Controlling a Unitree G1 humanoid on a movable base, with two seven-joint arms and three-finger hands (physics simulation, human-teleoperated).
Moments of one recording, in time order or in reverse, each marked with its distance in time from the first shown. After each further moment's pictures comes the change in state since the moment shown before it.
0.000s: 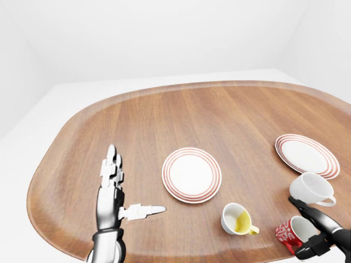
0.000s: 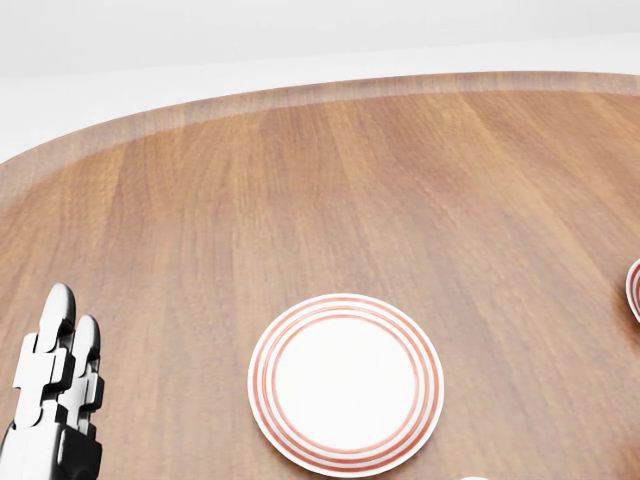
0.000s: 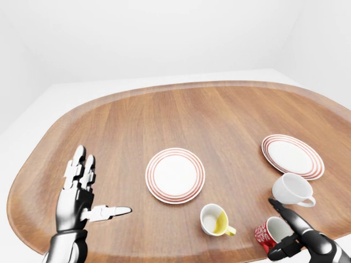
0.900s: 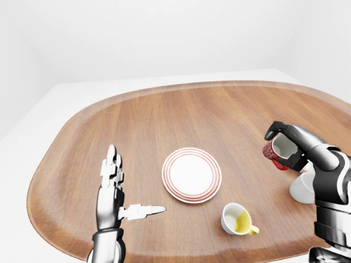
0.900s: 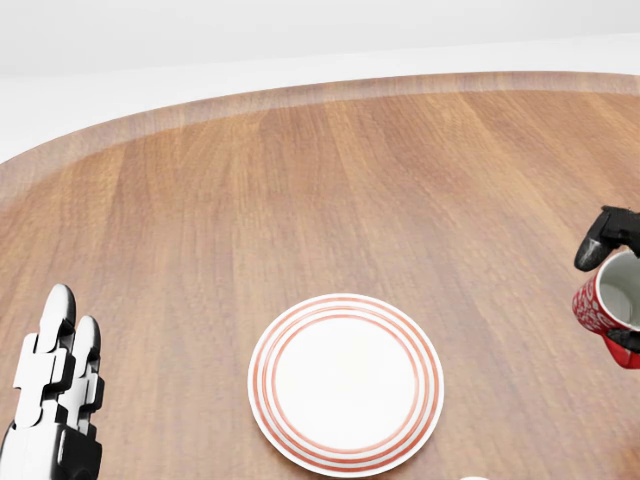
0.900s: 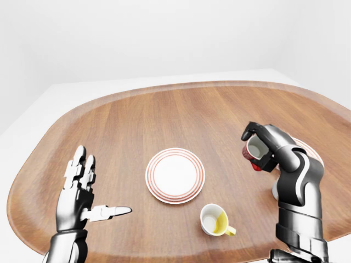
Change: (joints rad) left arm -0.001 0.001 0.002 0.003 -0.002 0.000 -0.002; right arm -0.450 -0.043 0.180 -0.412 -0.187 0.126 0.000
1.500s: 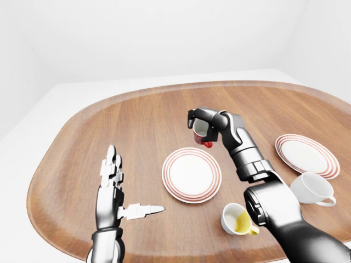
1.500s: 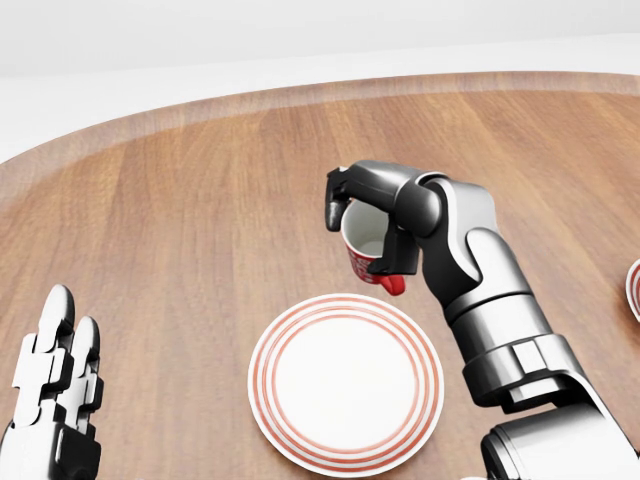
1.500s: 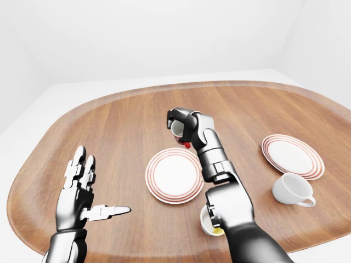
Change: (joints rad) left arm -0.007 -0.008 0.020 0.014 -0.016 0.000 -0.021; right arm -0.709 0.367 0.465 0.730 -0.185 -0.012 -0.077
